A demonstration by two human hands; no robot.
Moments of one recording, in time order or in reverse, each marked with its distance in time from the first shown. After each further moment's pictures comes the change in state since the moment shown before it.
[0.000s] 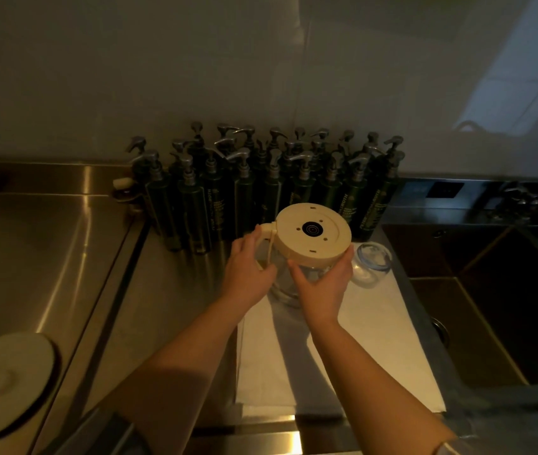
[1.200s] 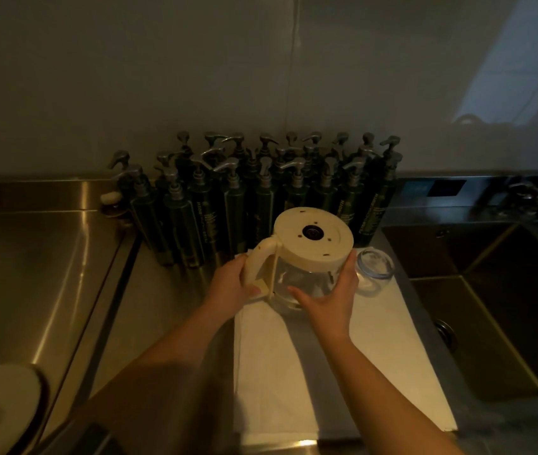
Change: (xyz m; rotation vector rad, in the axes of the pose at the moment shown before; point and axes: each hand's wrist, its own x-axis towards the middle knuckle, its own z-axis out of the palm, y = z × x) left_hand 0.025 -0.019 -0.010 0.068 -0.181 -0.055; right_hand 0.017 0.017 -0.015 0.021 -0.128 0.026
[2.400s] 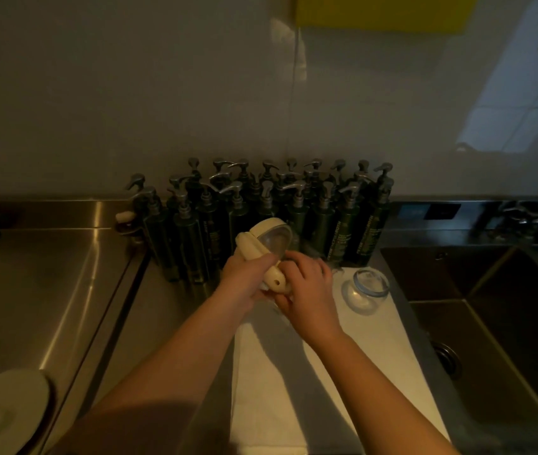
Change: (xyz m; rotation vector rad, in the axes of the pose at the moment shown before) left_hand -0.021 0.097 -0.019 -0.813 0.140 -0.427; right_hand 0.010 -0.055 -0.002 -0.573 -0.229 -0.707
